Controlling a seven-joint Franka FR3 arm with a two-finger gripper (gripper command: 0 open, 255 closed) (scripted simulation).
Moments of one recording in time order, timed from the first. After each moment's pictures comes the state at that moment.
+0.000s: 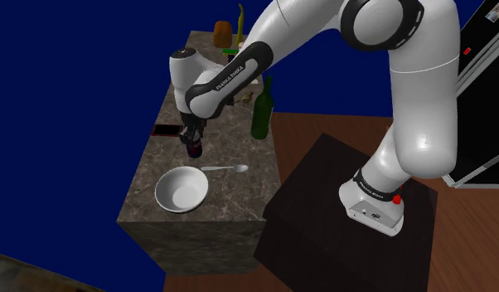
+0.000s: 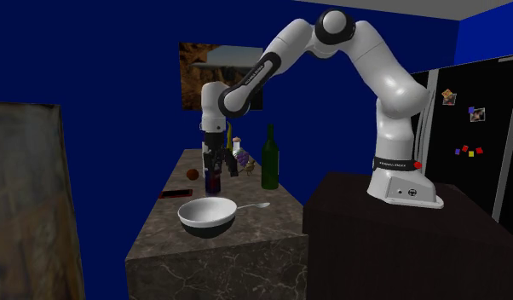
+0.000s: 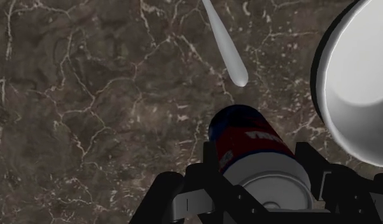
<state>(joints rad) 0.19 0.58 0.19 -1.83 -0.15 2.40 0.23</state>
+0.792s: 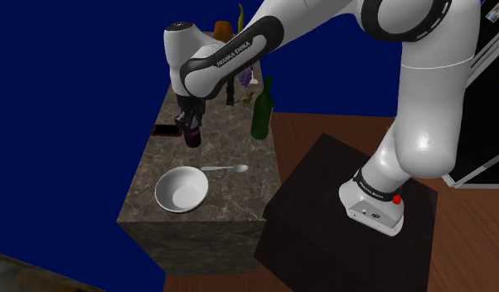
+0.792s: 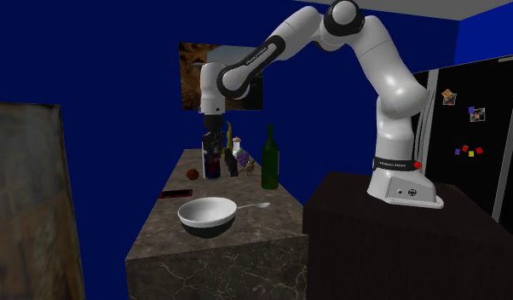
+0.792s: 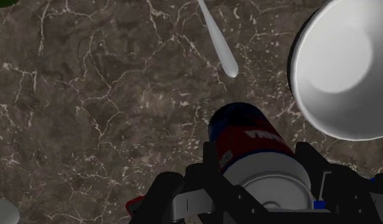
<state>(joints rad) 0.18 0.47 0.21 -1.81 -0.12 2.28 0.21</state>
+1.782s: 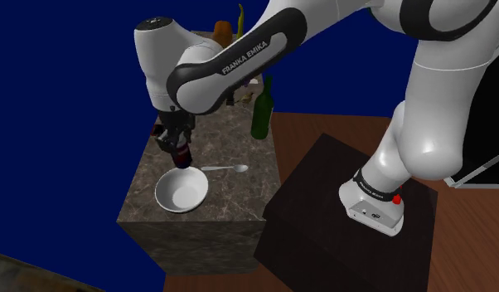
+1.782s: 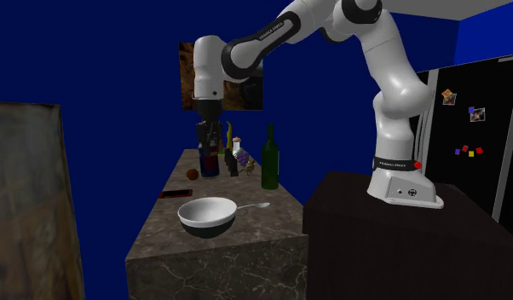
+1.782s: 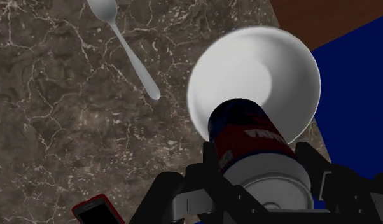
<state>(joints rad) 0.32 0.37 0.28 -1.85 -0.12 2.21 0.42</state>
